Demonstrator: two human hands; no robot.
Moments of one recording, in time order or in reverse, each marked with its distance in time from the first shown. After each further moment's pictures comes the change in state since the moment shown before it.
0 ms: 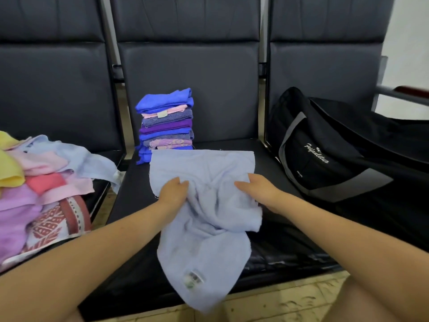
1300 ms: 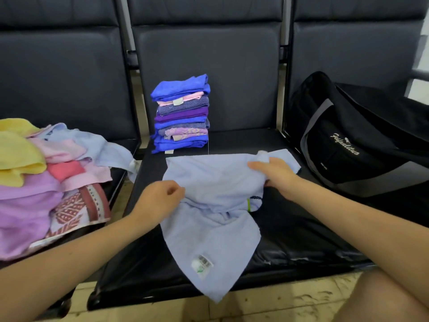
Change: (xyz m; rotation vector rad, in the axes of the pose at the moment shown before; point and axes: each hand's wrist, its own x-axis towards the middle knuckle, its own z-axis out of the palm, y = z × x) left_hand -0.030 -0.040 -0.067 0.454 0.067 0.396; right_hand 0.020 -0.011 0.009 0.164 0.080 0.116
